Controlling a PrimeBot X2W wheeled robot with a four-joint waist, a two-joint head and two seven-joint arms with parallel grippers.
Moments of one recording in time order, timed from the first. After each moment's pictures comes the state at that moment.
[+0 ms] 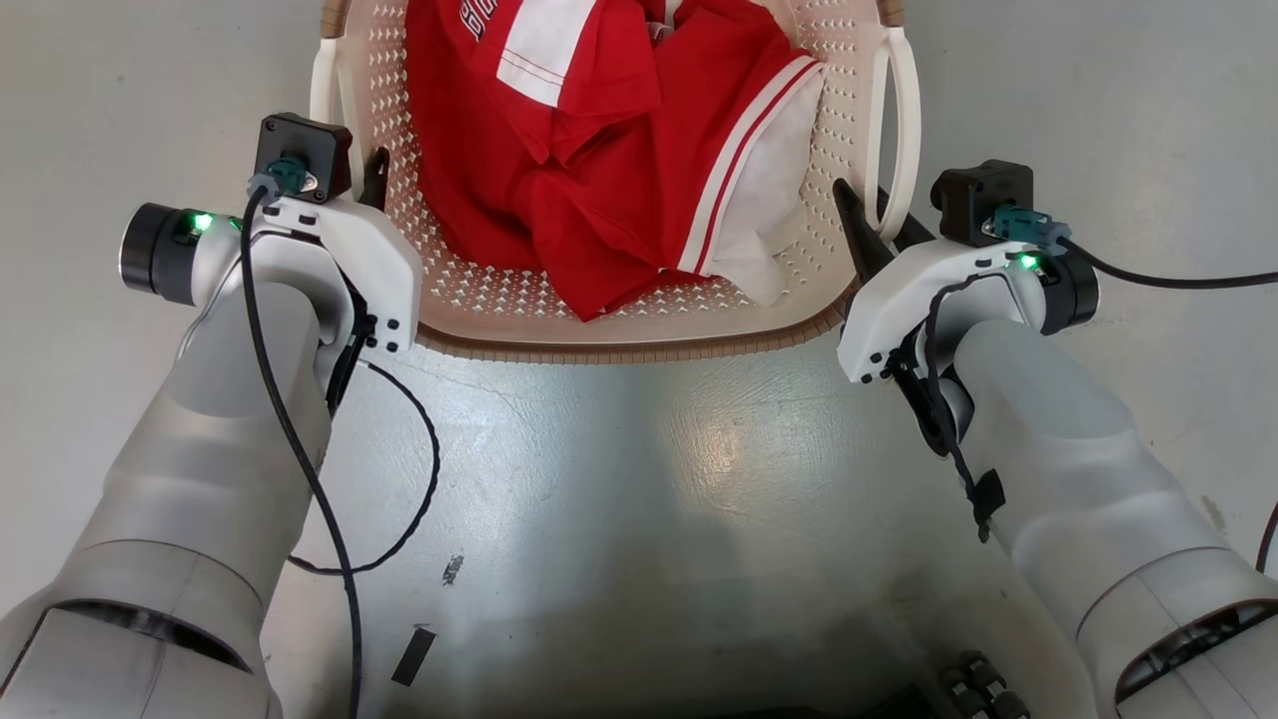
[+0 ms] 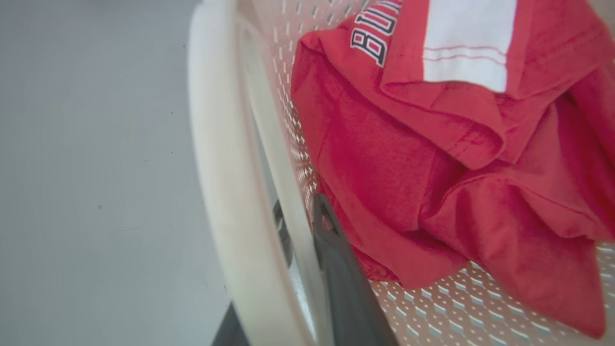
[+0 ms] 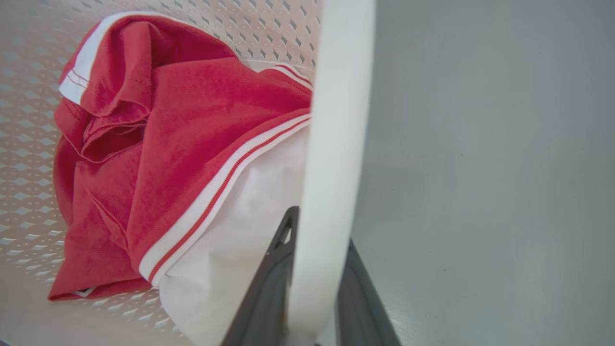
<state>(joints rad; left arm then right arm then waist) -1.10 0.14 -0.57 1.28 -0.38 -0.04 -0.24 -1.01 -0.04 0.50 1.18 0.48 0.12 -0.24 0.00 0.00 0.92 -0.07</state>
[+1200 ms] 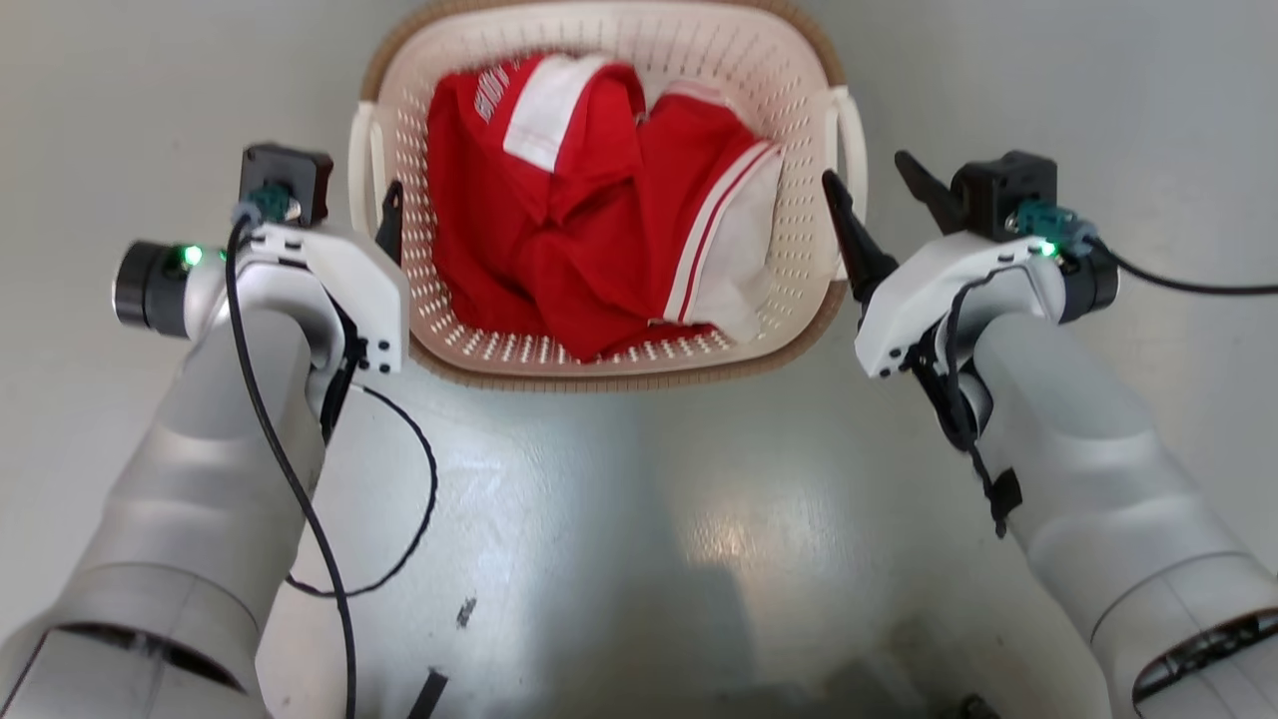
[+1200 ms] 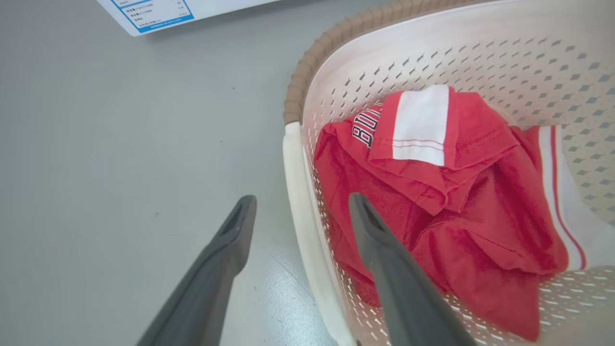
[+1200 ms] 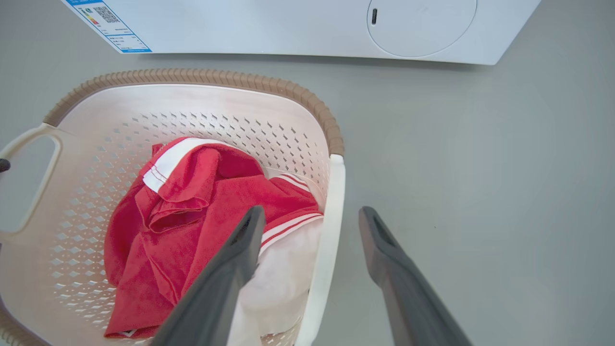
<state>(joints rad) -1.07 0.15 -0.57 1.28 -0.44 -0.02 -0.25 -0.99 -0.06 0.43 1.14 0.40 0.13 -0.25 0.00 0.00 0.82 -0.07</state>
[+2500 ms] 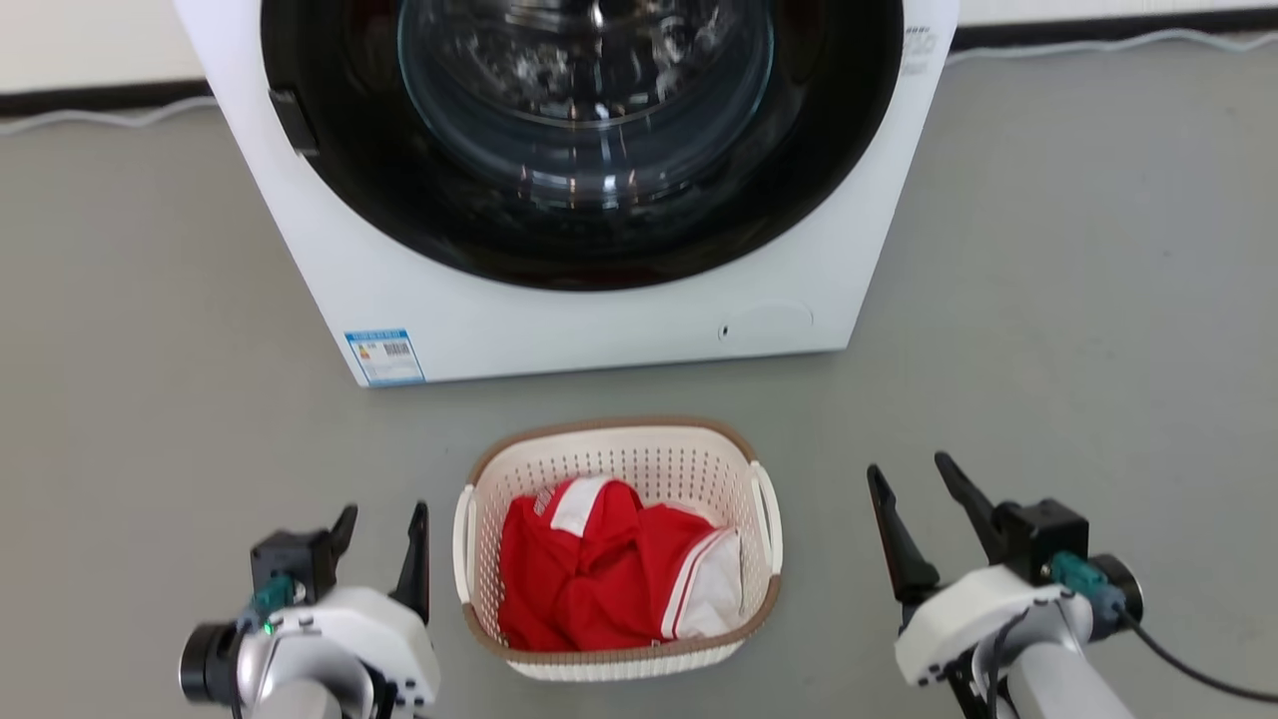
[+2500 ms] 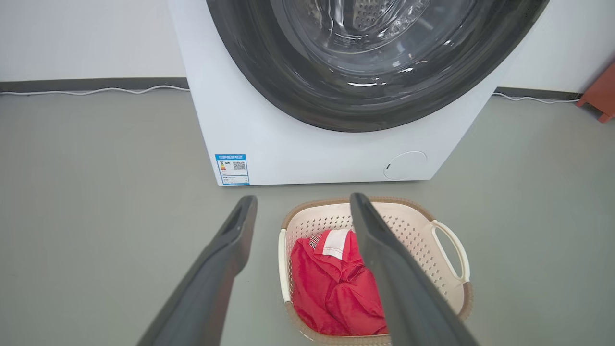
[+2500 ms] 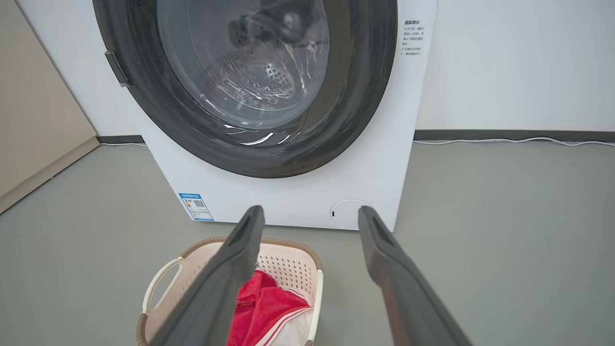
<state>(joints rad) -0.29 0.17 -0.25 0.66 -0.38 0.02 -0.26 -0.29 -0.05 0.09 0.61 0.11 0.13 -0.25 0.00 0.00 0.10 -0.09</state>
